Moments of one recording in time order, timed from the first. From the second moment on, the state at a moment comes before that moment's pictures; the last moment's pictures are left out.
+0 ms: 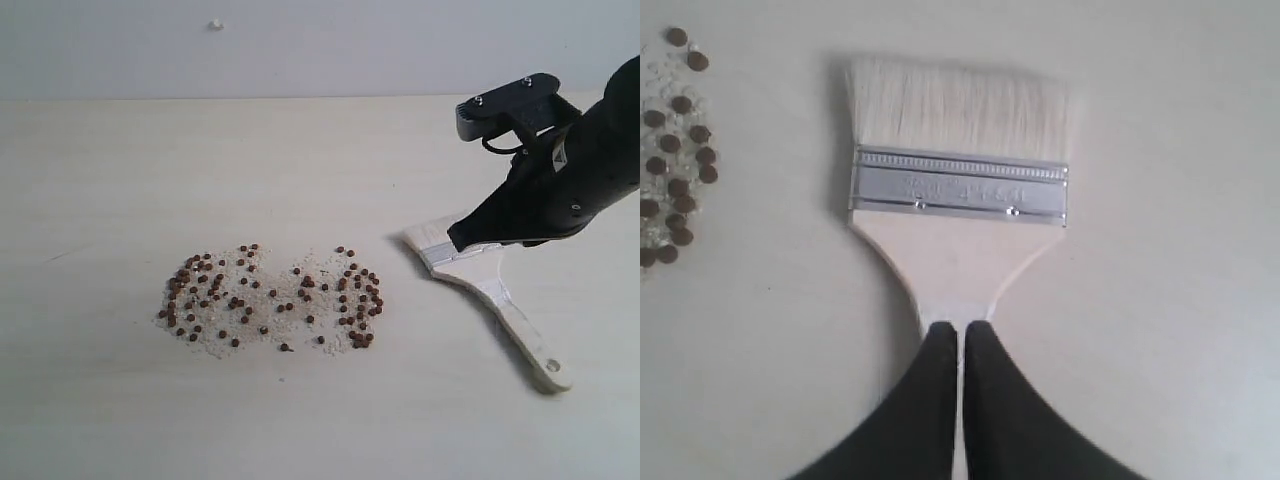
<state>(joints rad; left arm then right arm) -0.19 0.00 0.00 0.18 0.37 -0.16 0.39 1.54 -0.84 -0.18 0.55 0.13</state>
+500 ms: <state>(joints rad) -0.19 0.00 0.00 0.18 0.37 -0.16 0.39 1.55 -0.74 -0.05 0.59 0.01</state>
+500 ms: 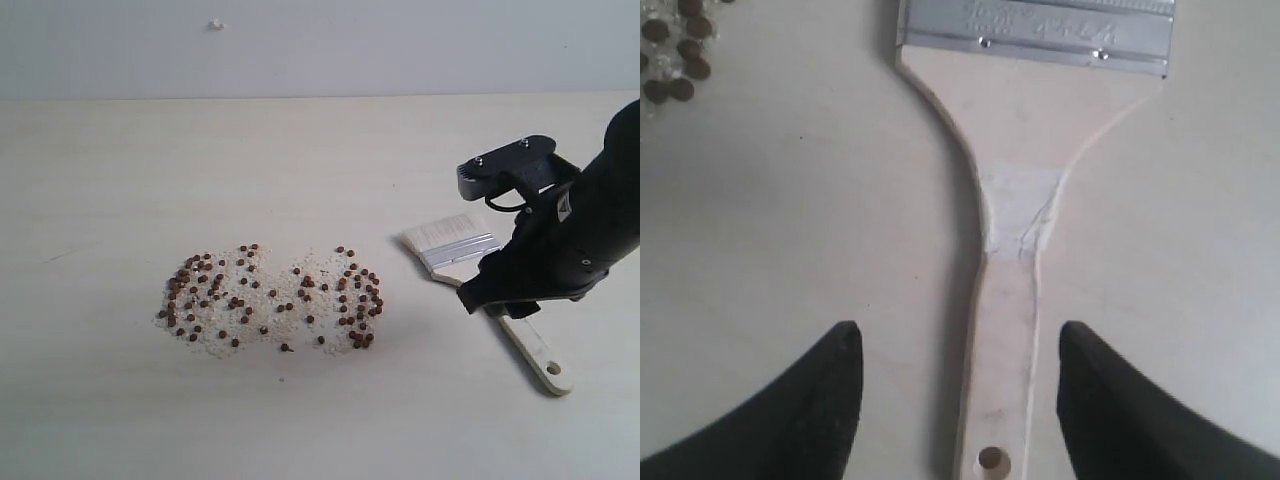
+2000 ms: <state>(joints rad) -0.19 0.00 0.00 0.18 0.37 -0.16 0.34 1.79 -0.80 -0.03 0.51 -0.02</state>
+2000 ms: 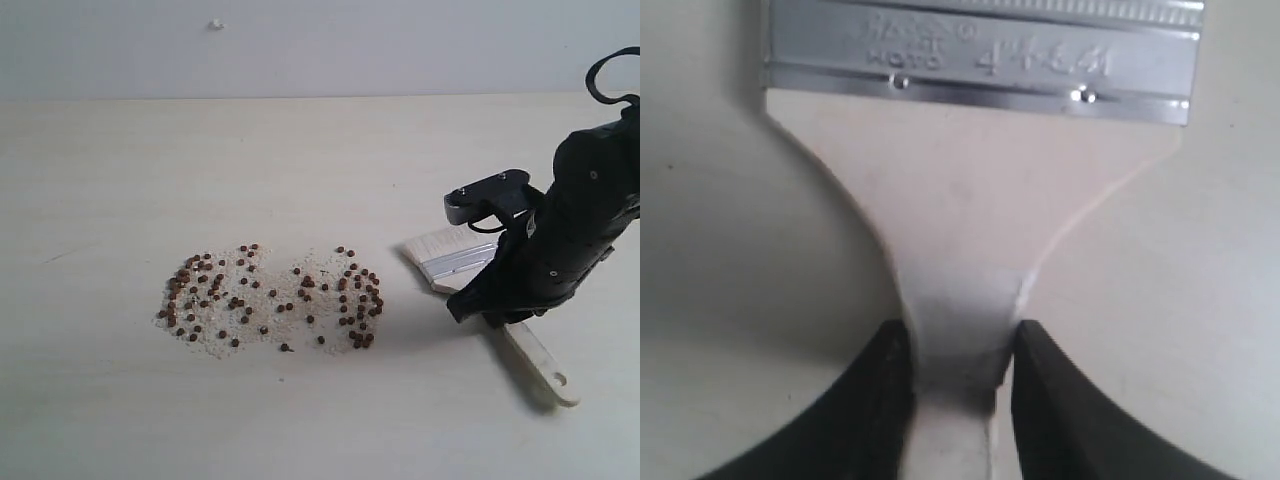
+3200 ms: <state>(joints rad) -0.19 0.00 0.00 0.20 0.24 -0.16 0.34 1.41 -1.04 0.22 1.17 -0.31</state>
